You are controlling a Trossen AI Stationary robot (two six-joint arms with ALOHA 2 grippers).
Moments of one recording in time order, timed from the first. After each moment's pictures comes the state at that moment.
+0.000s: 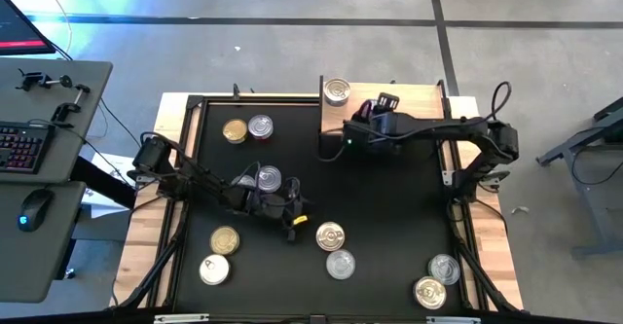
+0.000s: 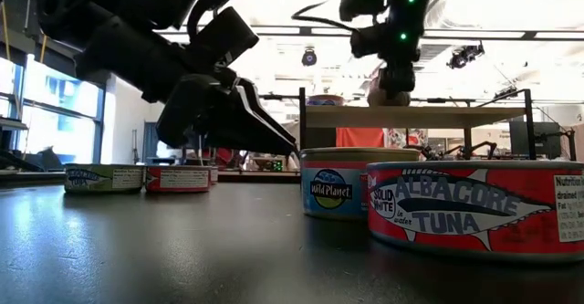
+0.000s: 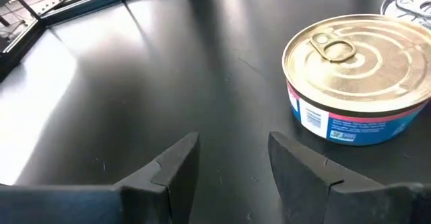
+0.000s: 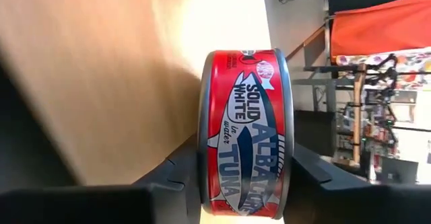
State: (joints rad) left arm -0.28 1.81 0.68 0.63 -0.35 0.15; right arm -0.20 1.64 1.32 -1.06 0.91 -0.01
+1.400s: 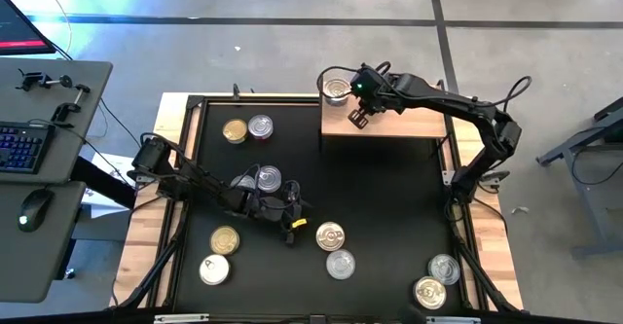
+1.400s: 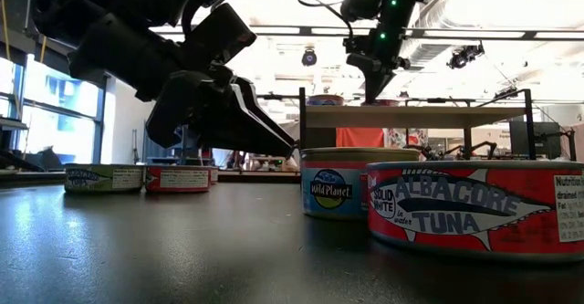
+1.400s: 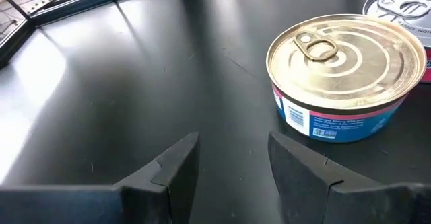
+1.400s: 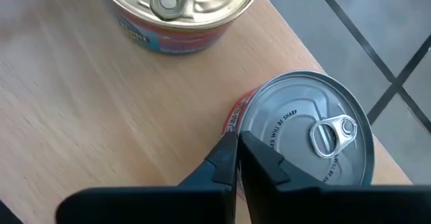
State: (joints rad) left arm -0.30 1.81 0.68 0.62 -0.35 0.14; right arm -0.52 1.64 1.46 -0.90 0.34 0.07
